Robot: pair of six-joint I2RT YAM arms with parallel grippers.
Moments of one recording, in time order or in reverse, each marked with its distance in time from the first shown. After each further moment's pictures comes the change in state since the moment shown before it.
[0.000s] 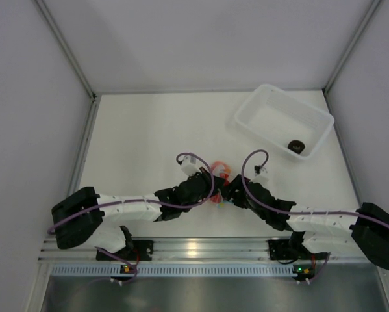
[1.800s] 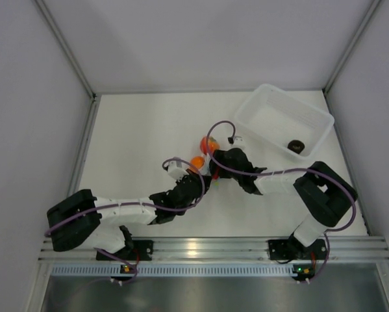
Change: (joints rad) left arm 0.020 -0.044 -0.108 0.014 -0.178 -0.074; right arm -0.236 0.588 0.441 0.069 -0.181 -0.433
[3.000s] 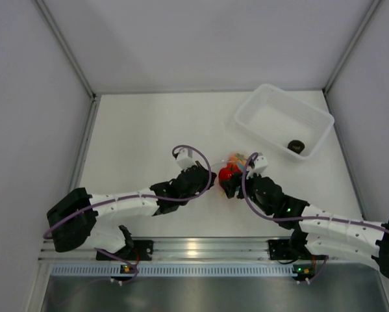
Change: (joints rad) left arm 0.058 0.007 0.165 -0.203 0.134 0.198; right arm 0.243 -0.766 -0.330 -0.187 0.213 -0.224
